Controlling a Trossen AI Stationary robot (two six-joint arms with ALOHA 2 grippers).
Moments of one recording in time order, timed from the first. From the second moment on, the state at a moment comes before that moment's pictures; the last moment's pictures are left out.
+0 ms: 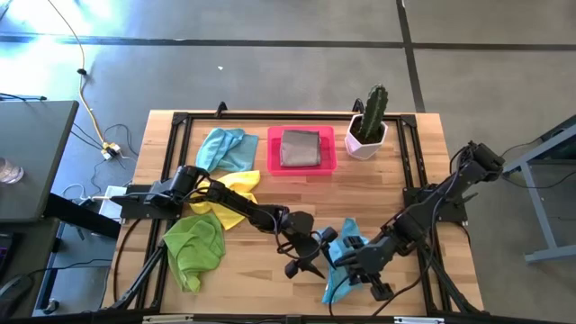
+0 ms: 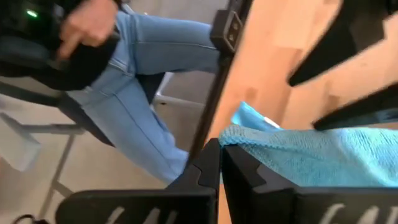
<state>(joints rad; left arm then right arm) -0.14 2.20 1.40 0.48 0.52 0.42 0.68 1.47 1.19 -0.56 -0.18 0.48</state>
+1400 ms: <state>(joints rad) -0.20 2.20 1.40 0.50 0.37 0.26 0.65 1.47 1.26 -0.66 -0.11 0.37</state>
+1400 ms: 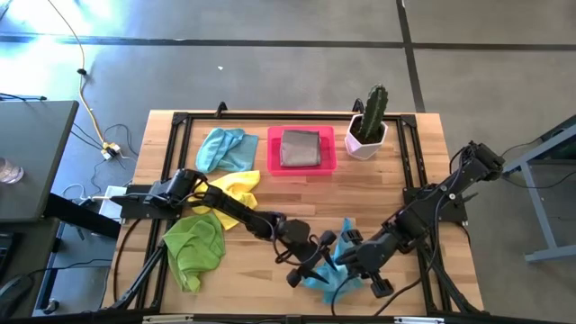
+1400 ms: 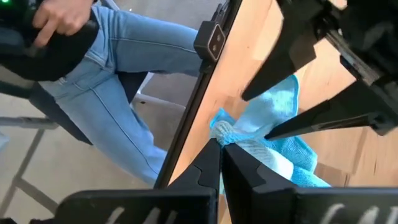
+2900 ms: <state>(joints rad) -0.23 2.07 1.41 -0.36 0.29 -0.39 0.65 1.47 1.26 -0.87 0.16 0.33</state>
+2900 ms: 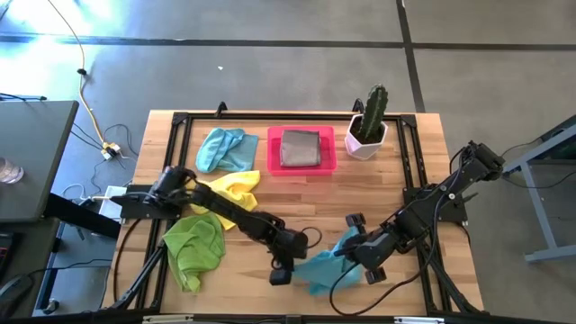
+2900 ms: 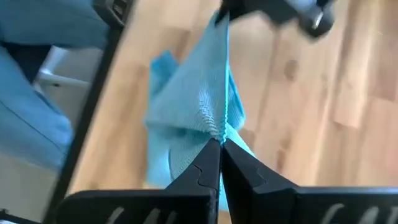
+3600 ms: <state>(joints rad) -0.11 1.55 1.40 -0.74 -0.51 0.11 0.46 1.47 1.26 -1.05 0.60 -0.07</state>
